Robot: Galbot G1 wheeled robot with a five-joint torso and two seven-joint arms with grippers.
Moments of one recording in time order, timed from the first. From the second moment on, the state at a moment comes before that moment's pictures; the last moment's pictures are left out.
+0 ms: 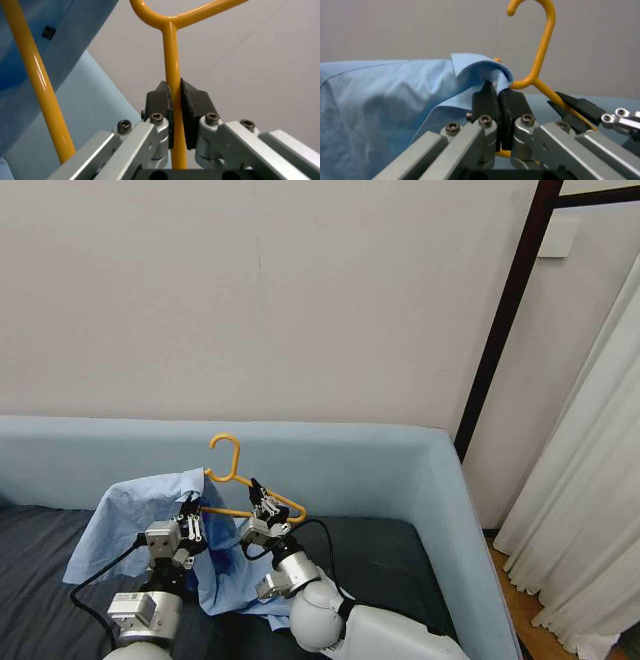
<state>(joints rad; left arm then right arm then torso) 1.44 -1.00 -0.41 -2.16 -0.39 -0.11 -0.41 -0.45 1.34 -0.73 1.45 -0.25 -0.21 0.66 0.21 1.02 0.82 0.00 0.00</state>
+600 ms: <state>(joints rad) 1.48 -1.02 -0.39 -2.14 -0.33 -0.16 -0.41 -0.45 1.35 -0.70 1.51 -0.08 -0.21 0.69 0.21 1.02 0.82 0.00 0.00</state>
